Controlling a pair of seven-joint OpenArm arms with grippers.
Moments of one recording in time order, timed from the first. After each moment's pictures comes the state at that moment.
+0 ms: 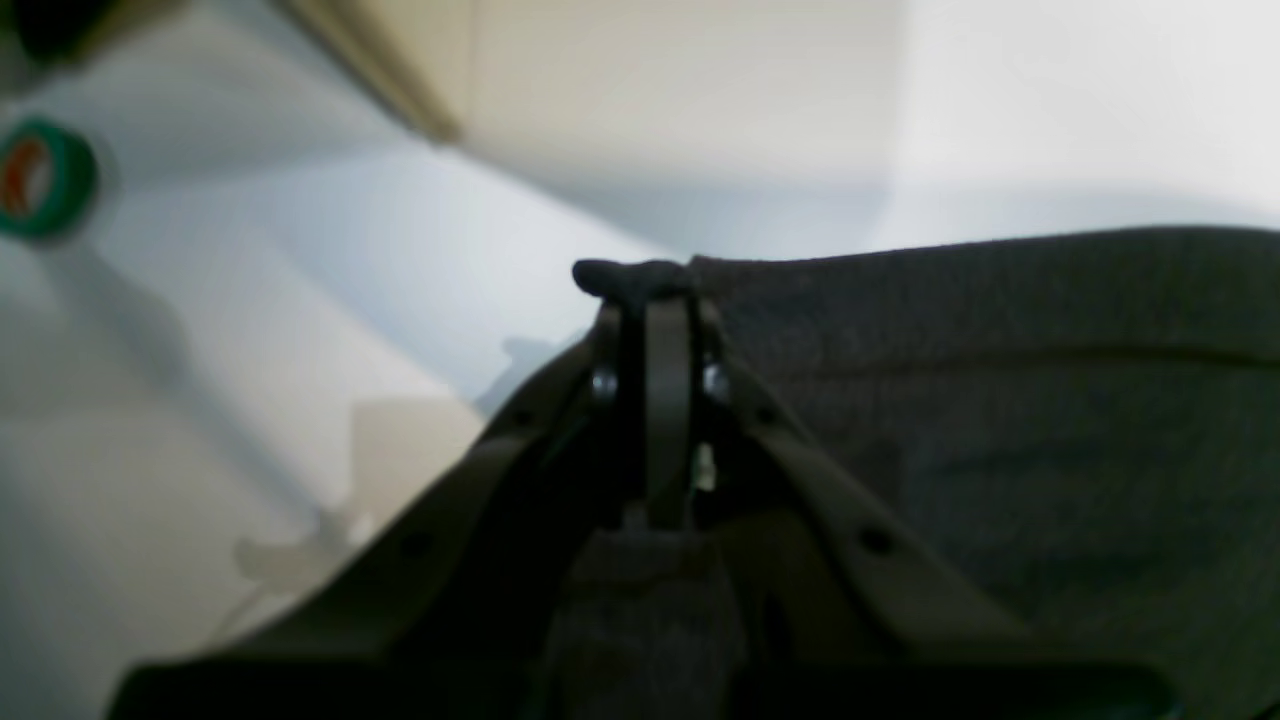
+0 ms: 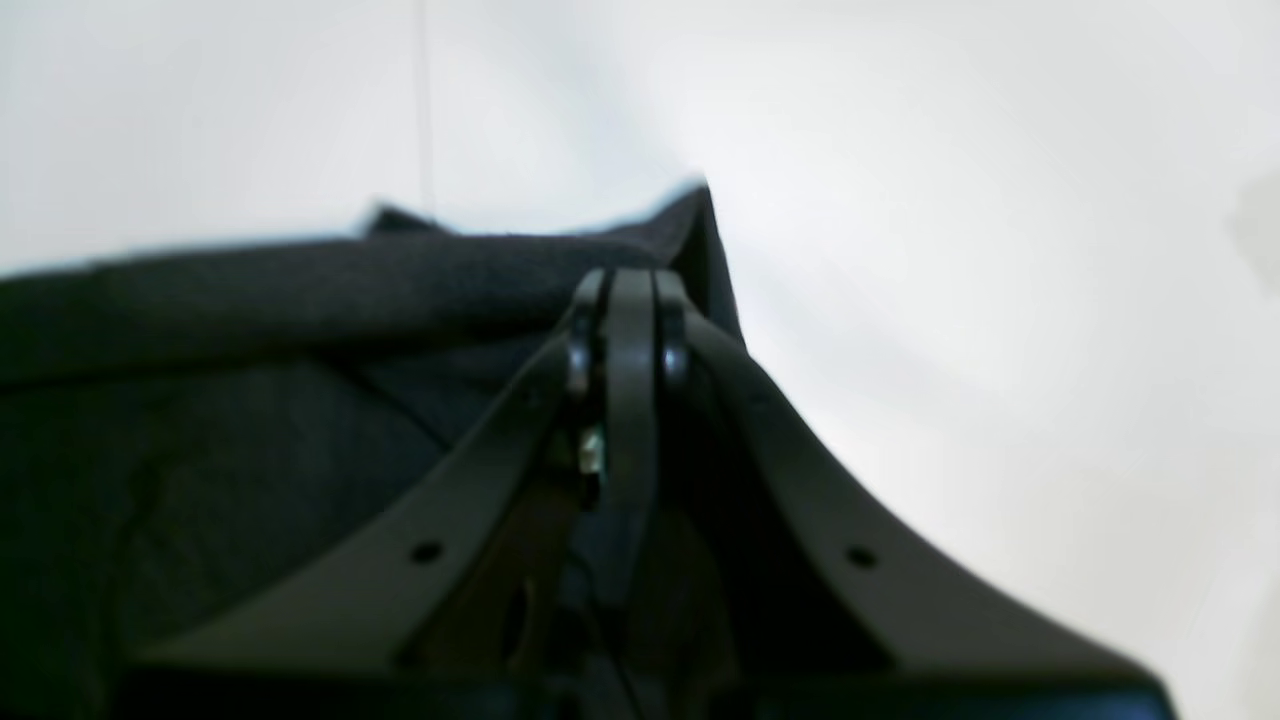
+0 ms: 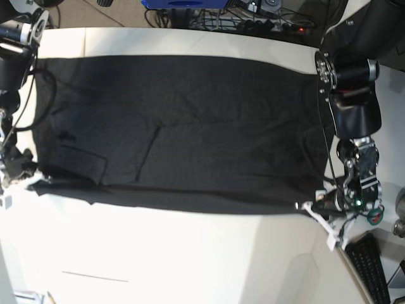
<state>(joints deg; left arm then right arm) -26.3 -14.7 -13.4 56.6 -3.3 -20.1 44.9 11.4 17.0 20.6 59.9 17.3 17.3 -32.2</state>
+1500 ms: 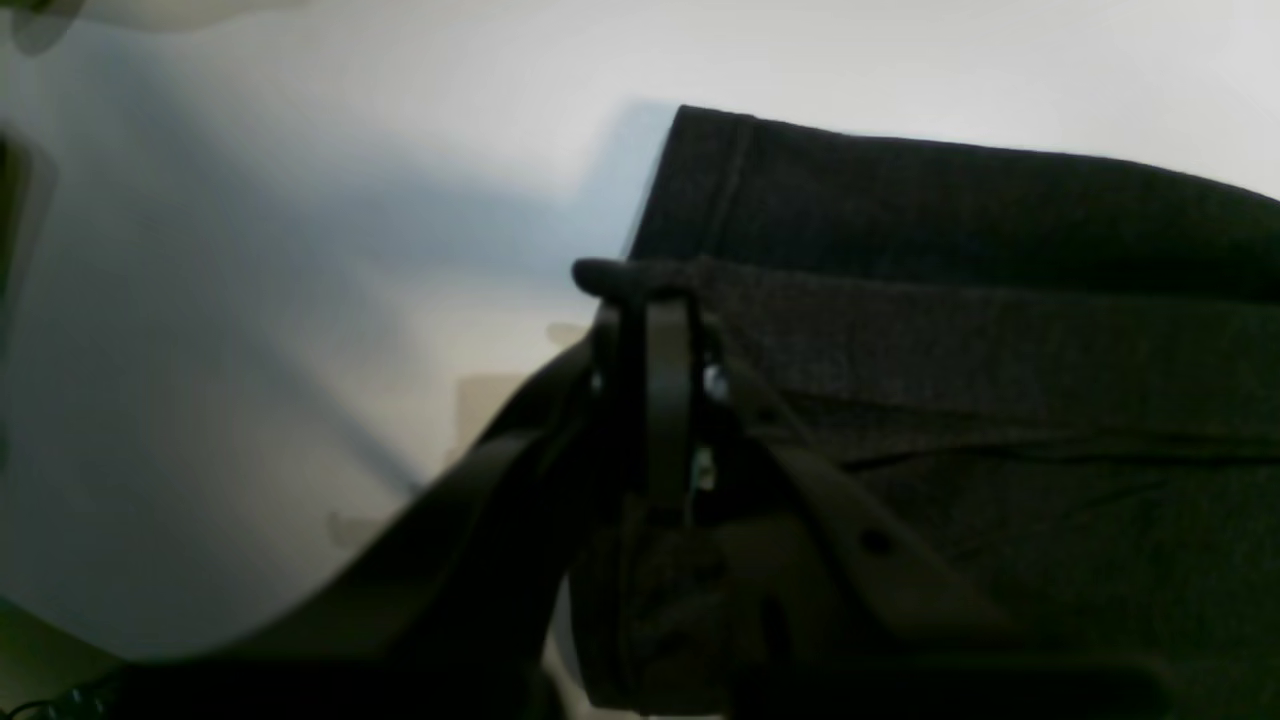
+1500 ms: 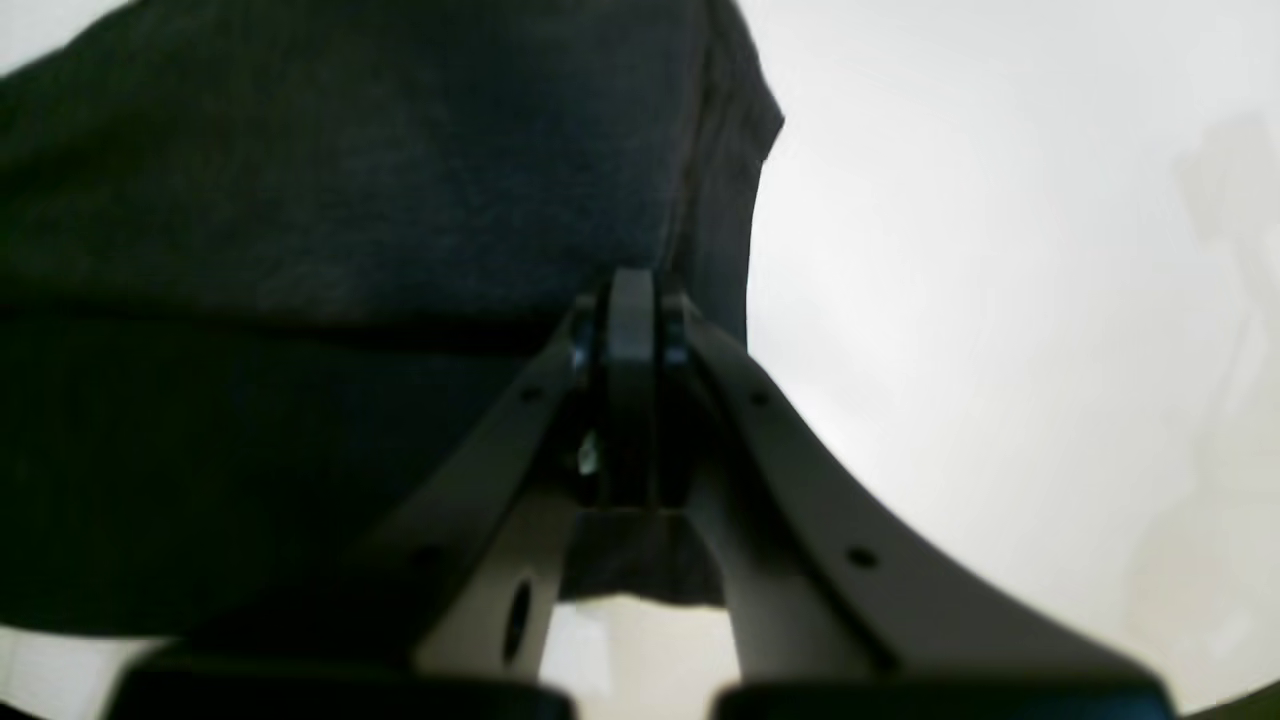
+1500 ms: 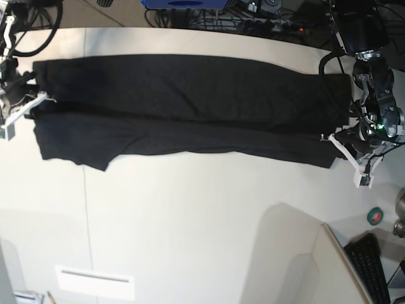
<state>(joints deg) 0.5 -17.6 -21.4 86.7 -4.0 -20.7 53.9 -19.2 10.9 26.8 95.7 17.9 17.3 -47.3</state>
